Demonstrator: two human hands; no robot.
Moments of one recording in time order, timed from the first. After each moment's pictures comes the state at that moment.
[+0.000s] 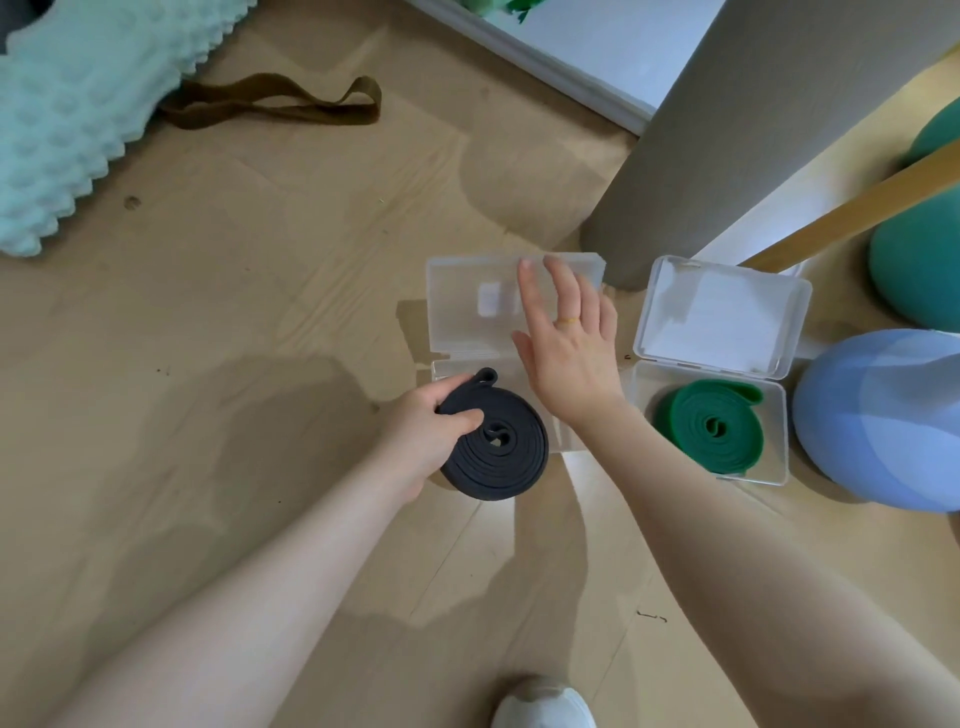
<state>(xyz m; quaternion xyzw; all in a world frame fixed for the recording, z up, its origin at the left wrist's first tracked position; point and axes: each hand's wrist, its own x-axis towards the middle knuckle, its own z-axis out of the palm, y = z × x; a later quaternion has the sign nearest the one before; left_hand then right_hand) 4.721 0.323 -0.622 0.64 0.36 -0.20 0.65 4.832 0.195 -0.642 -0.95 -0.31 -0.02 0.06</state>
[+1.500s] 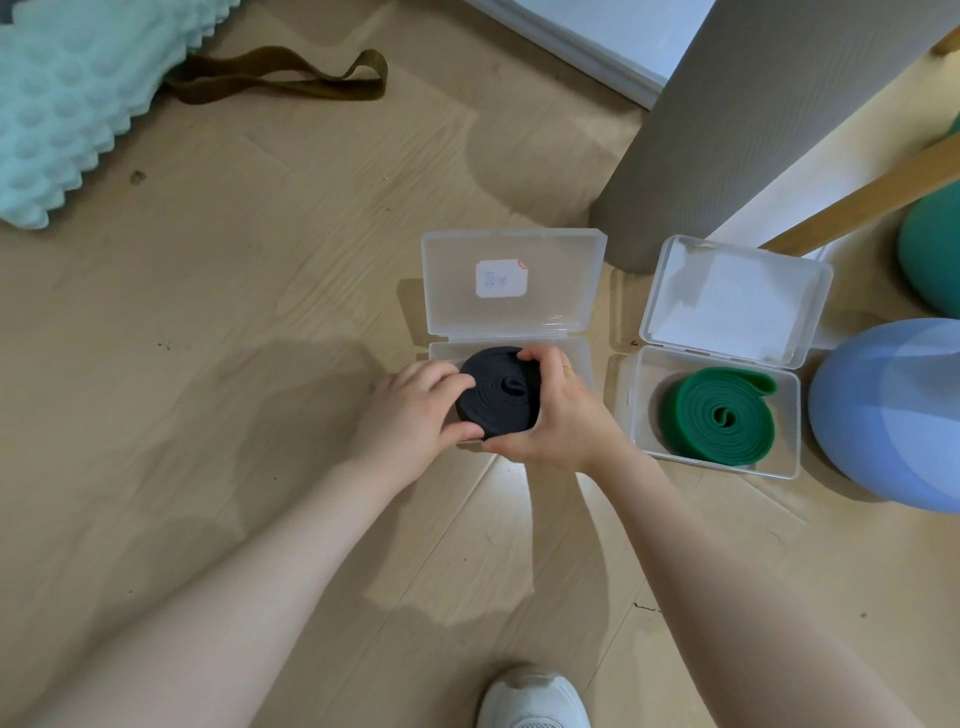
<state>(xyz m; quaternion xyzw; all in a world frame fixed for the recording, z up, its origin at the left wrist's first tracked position) 4.705 0.332 -0.645 0.96 0.03 -0.10 0.25 4.785 0.164 -0.652 -0.88 -0.23 0.28 0.29</state>
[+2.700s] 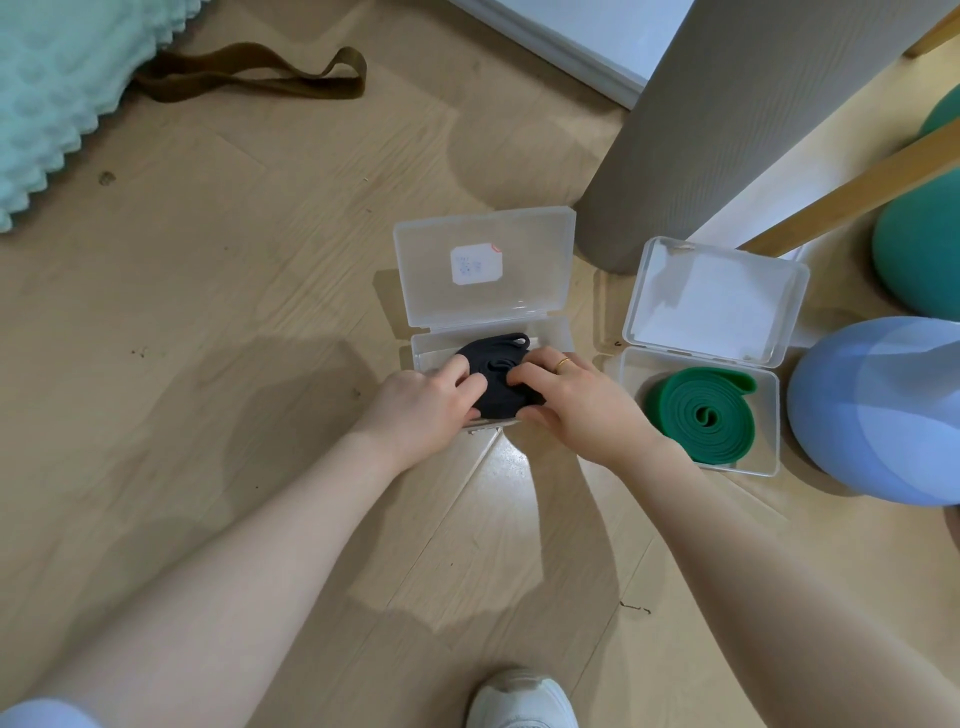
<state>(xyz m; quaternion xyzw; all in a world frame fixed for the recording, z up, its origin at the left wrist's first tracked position) 4.733 0.325 -0.651 0.99 -0.12 -0.04 0.04 4.811 0.143 -0.628 -0.89 -0.39 0.24 0.10</state>
